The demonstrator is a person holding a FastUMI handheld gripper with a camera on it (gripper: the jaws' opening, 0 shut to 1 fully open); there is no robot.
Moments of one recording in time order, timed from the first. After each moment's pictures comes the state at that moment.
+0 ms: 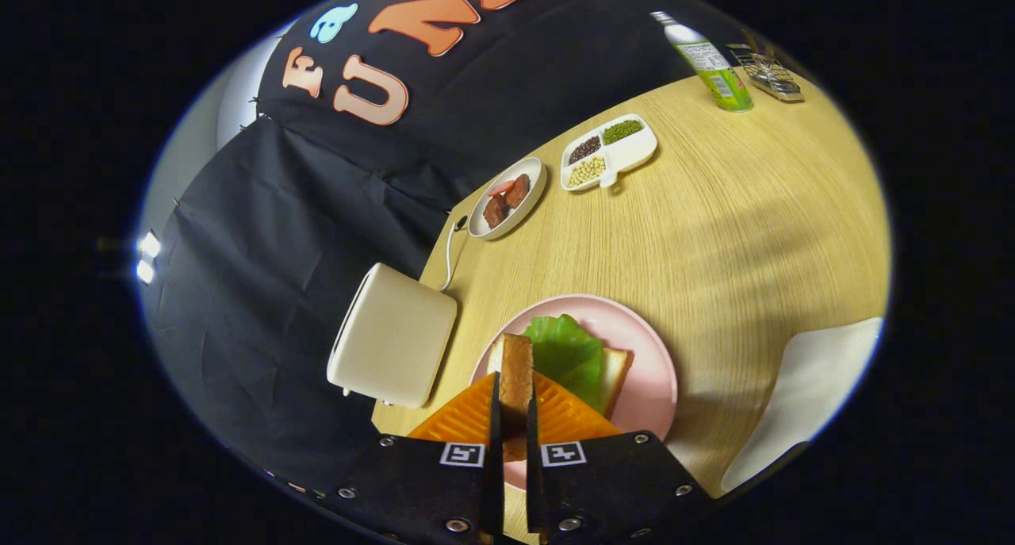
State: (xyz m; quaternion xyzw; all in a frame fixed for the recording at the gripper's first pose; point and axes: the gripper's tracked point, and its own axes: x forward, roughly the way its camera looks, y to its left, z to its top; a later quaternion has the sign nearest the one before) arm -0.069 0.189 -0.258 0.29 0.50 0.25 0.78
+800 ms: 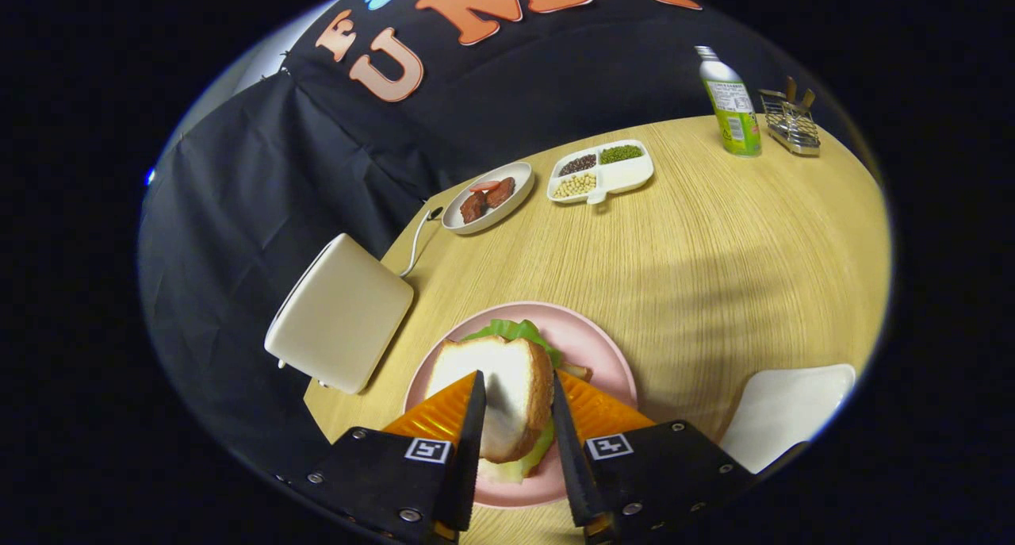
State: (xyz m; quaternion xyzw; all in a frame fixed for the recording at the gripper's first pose) arm -0.060 0.179 -0.274 0.18 0.46 0.25 0.83
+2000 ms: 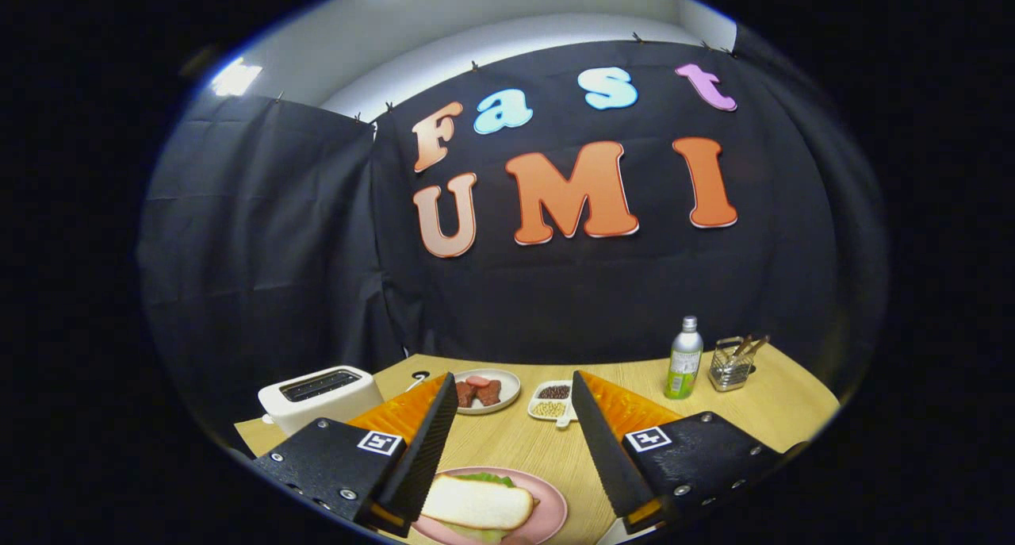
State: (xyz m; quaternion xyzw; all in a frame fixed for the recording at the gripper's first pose) arm 0.000 0.145 -0.052 0.06 0.09 0.16 0.98
